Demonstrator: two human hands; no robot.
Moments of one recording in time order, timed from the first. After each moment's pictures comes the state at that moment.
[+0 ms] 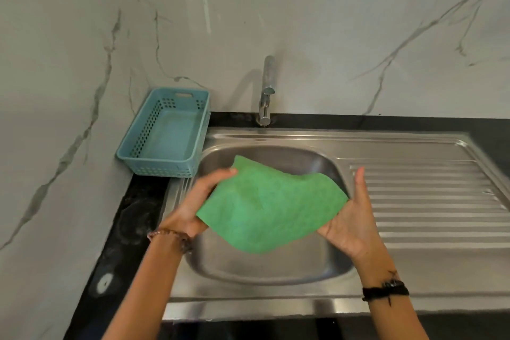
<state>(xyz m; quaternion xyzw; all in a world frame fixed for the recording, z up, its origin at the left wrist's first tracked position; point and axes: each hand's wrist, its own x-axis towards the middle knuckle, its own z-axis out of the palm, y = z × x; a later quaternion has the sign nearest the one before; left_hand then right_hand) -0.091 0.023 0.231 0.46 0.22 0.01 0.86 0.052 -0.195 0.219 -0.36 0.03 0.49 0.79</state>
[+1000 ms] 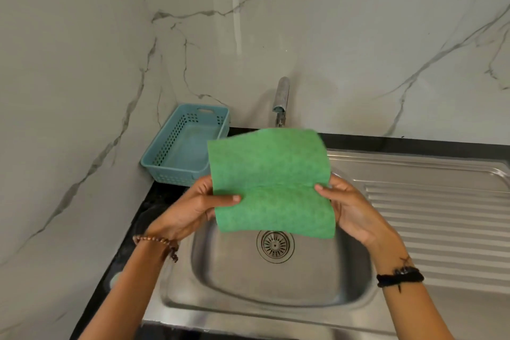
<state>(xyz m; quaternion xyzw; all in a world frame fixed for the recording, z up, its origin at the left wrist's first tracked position) -0.103 0.024 0.247 0.58 0.15 0.09 0.79 0.102 -0.174 0.230 -0.48 -0.22 0.51 0.68</state>
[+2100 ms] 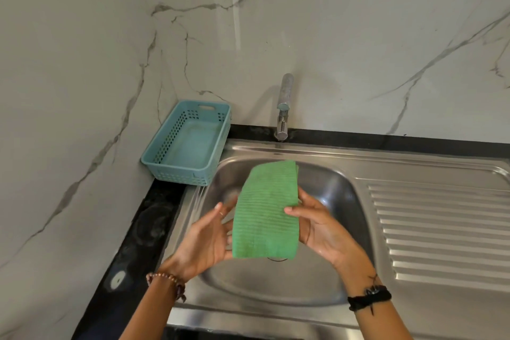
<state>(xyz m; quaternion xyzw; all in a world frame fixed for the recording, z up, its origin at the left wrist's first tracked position) -0.123 0.004 0.186 0.36 0.20 -0.01 0.91 0.050 -0.146 0.206 -0.38 -0.16 0.59 0.70</state>
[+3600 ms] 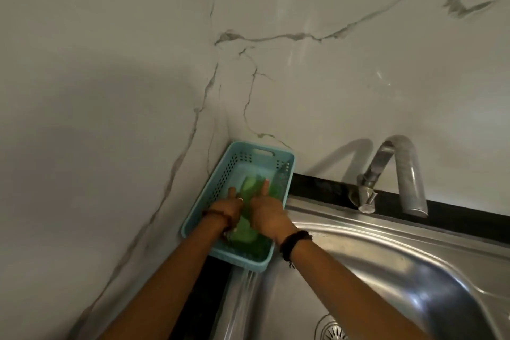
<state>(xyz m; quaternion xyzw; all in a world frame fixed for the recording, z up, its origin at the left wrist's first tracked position) -0.020 0.256 0.175 0.83 0.42 -0.25 0.26 0.056 0.180 0.201 -0.78 -0.55 0.27 -0.05</state>
